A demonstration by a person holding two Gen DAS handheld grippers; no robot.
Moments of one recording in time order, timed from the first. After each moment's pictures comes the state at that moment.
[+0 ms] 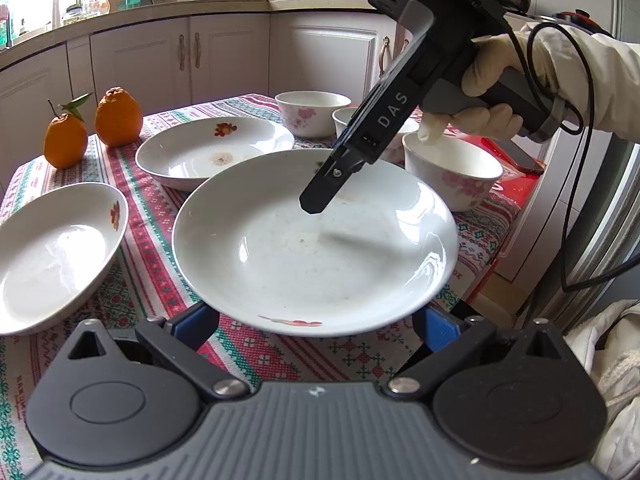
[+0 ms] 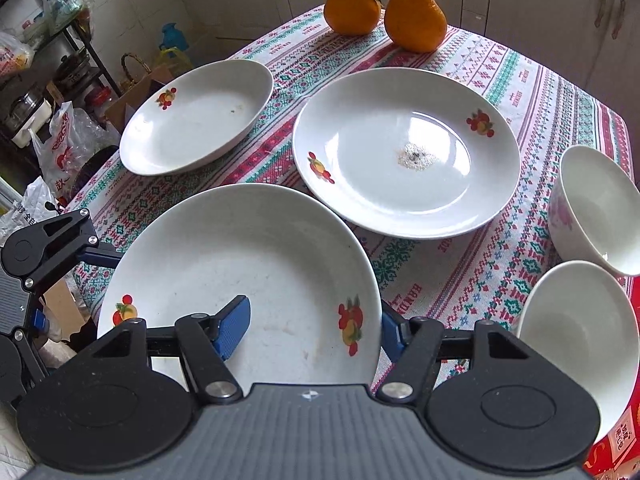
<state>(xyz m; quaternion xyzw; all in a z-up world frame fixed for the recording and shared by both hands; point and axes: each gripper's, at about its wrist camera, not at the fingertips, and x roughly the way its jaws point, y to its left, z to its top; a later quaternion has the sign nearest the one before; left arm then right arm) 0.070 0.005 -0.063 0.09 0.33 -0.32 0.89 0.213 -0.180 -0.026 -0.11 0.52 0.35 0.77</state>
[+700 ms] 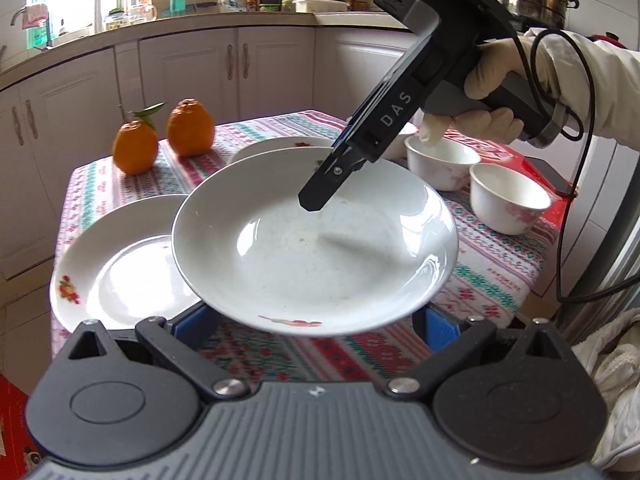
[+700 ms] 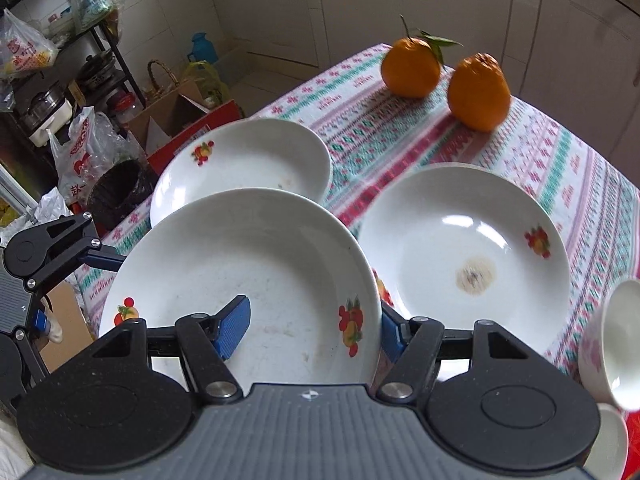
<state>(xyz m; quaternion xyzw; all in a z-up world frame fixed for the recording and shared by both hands) 0.094 0.075 -0.036 0.08 0.32 -0.27 0.91 0.251 -0.096 0.003 -0.13 0.48 0.40 0.77</state>
